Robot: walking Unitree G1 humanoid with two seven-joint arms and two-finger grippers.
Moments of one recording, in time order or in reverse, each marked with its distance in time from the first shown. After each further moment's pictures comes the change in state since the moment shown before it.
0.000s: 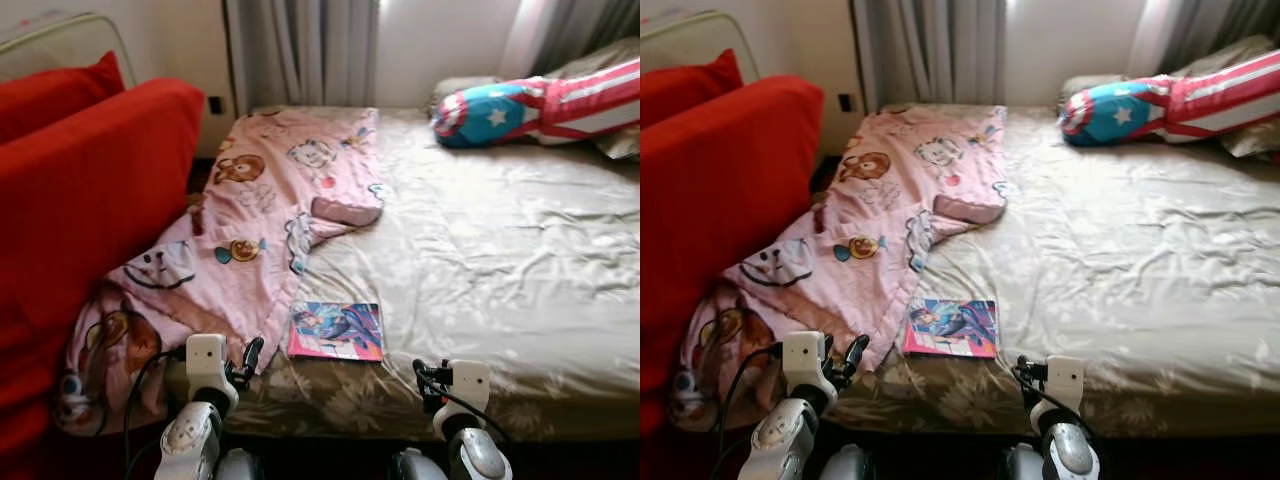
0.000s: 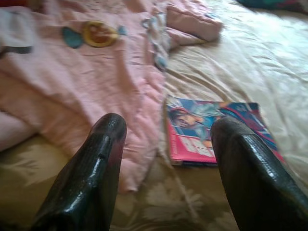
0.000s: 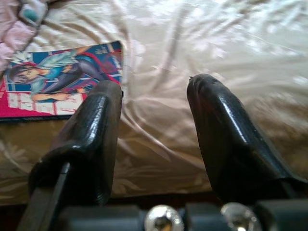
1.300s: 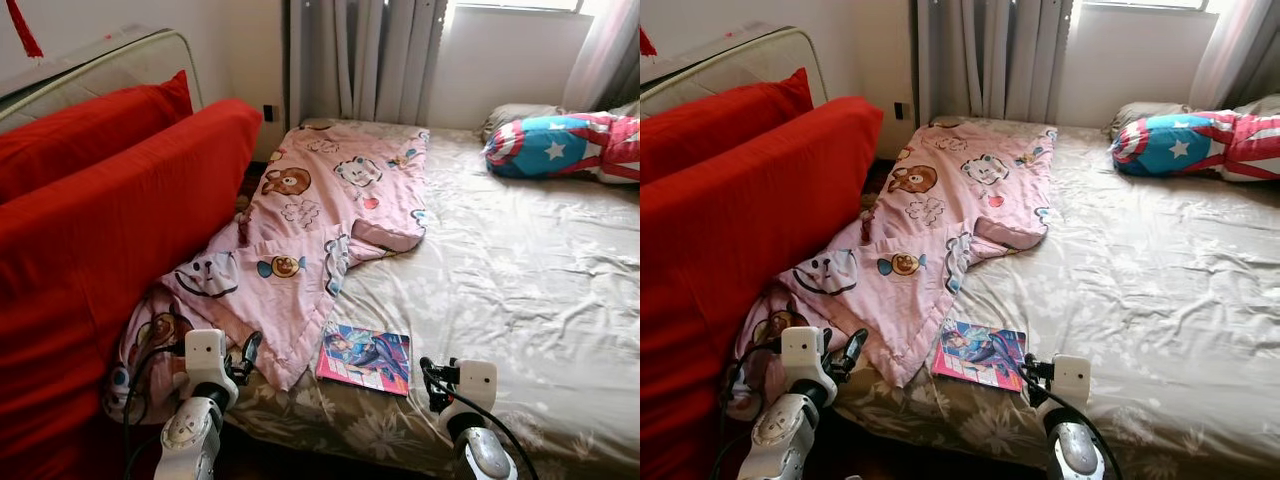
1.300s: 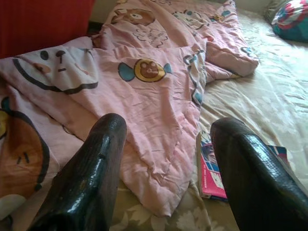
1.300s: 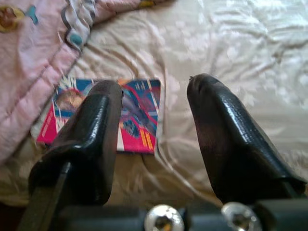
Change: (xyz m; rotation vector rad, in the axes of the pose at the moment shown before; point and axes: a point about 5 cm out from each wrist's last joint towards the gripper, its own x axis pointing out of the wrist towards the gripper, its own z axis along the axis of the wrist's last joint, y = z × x) left arm 0.001 0.004 0.003 0.000 -0.020 0.022; right arm 0.002 -0.003 0.002 -0.001 0.016 -0.027
